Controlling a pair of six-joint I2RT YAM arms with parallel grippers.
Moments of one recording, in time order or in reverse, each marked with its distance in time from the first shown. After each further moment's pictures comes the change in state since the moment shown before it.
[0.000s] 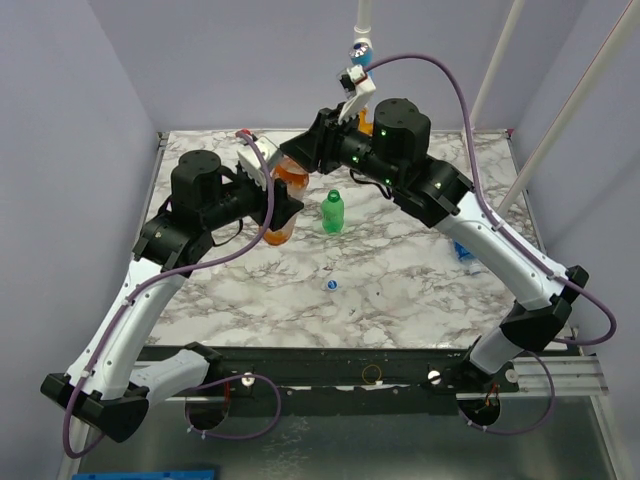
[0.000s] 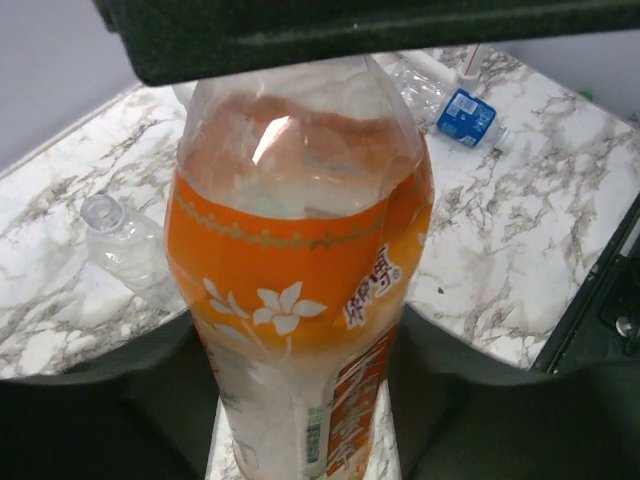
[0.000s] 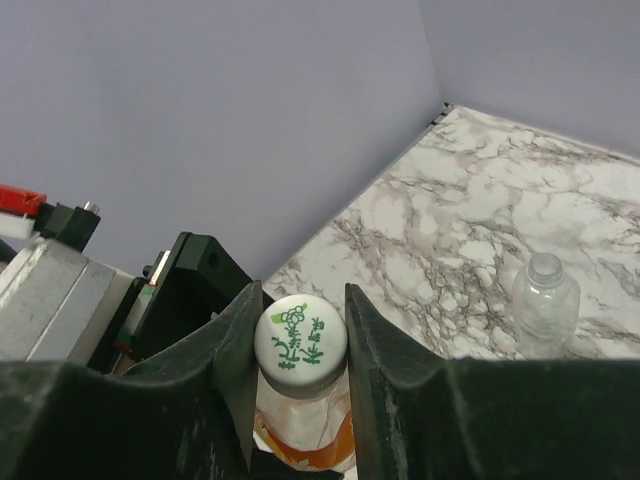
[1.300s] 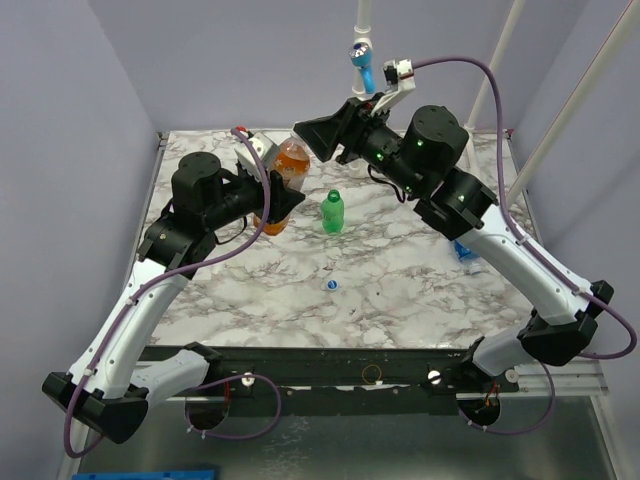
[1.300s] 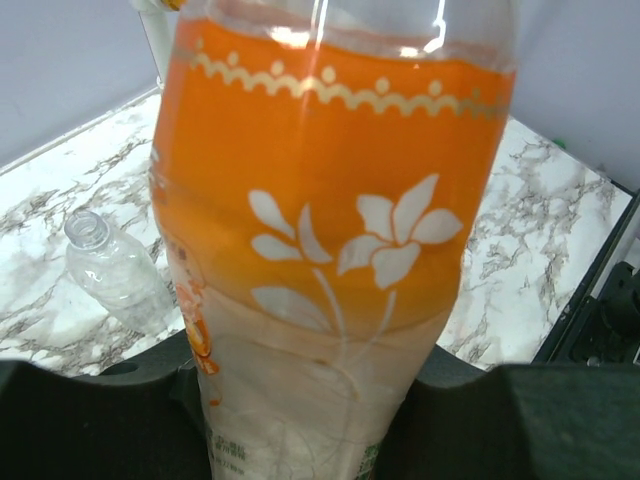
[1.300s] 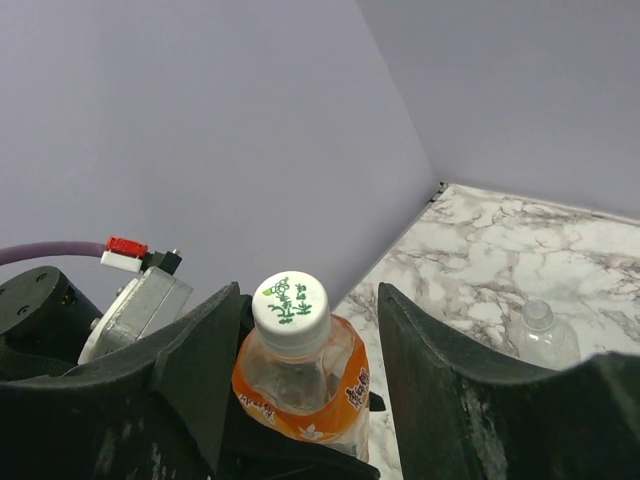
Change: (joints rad) left arm 0.001 -0.005 -0.051 0.110 -0.001 -0.115; right arm -0.002 -0.151 -0.170 0.212 0.108 0.077
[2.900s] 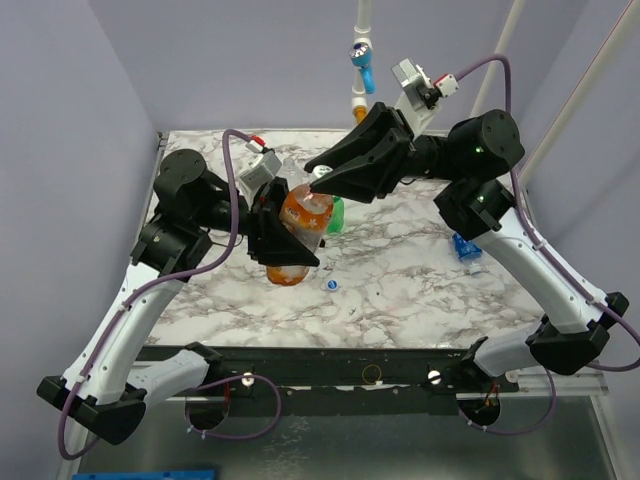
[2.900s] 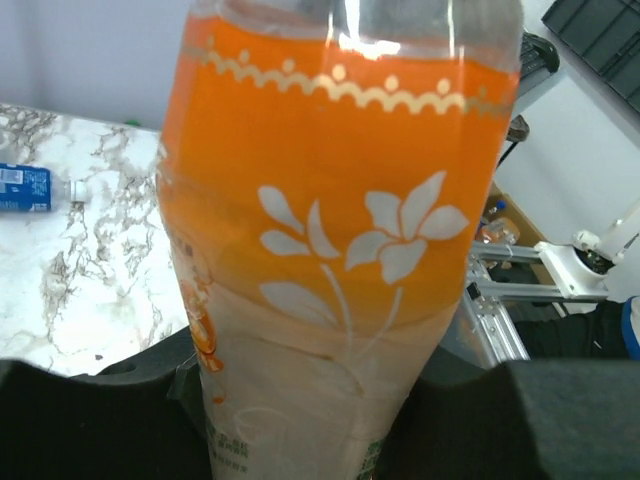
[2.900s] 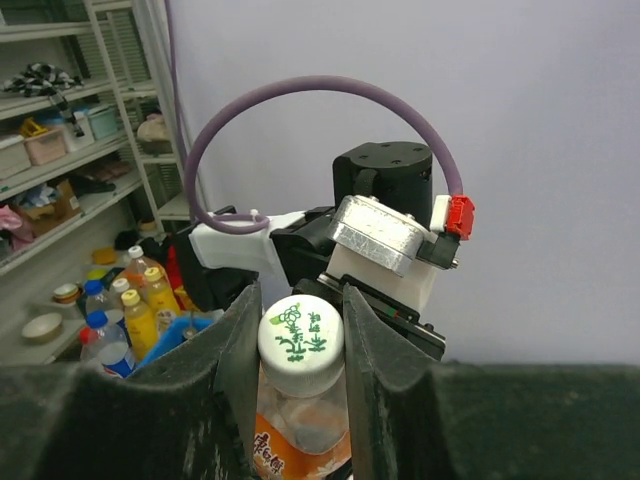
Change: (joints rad) left arm -0.026 -0.010 0.063 0.182 0.857 -0.370; right arm -0.073 -0.061 -0.045 0.417 -0.962 0.077
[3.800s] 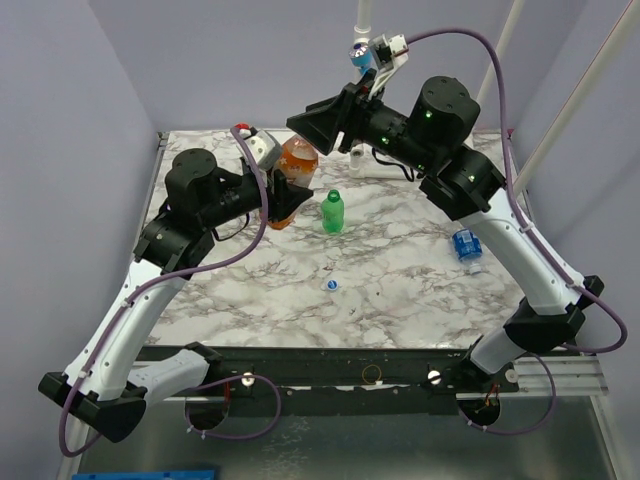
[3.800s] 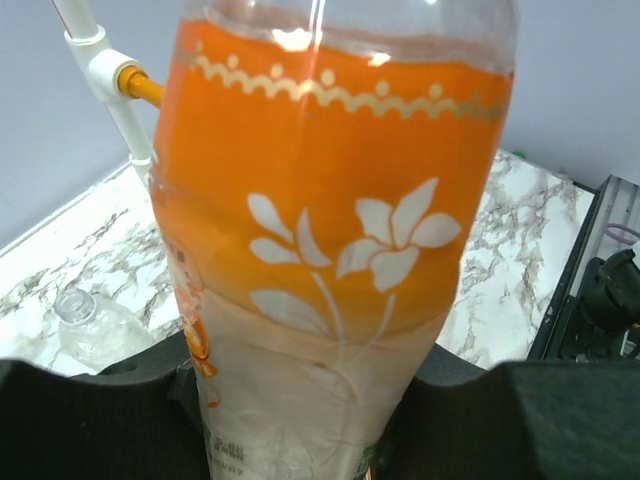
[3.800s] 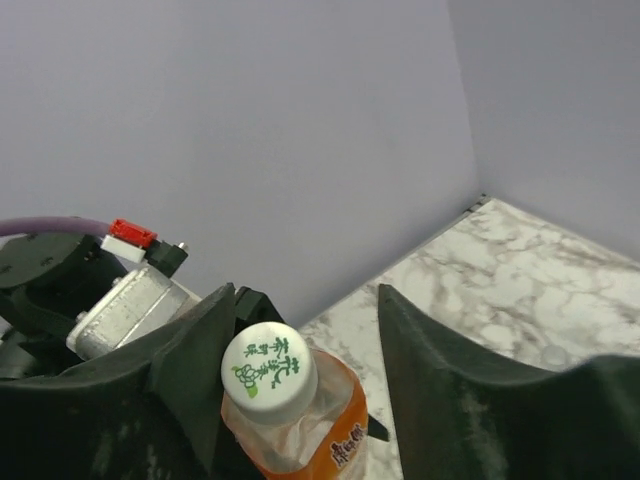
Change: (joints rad) left arm -0.010 0.013 -0.010 -0.127 -0.773 0.418; right arm 0.019 0.169 0.301 -0.561 0.708 -0.182
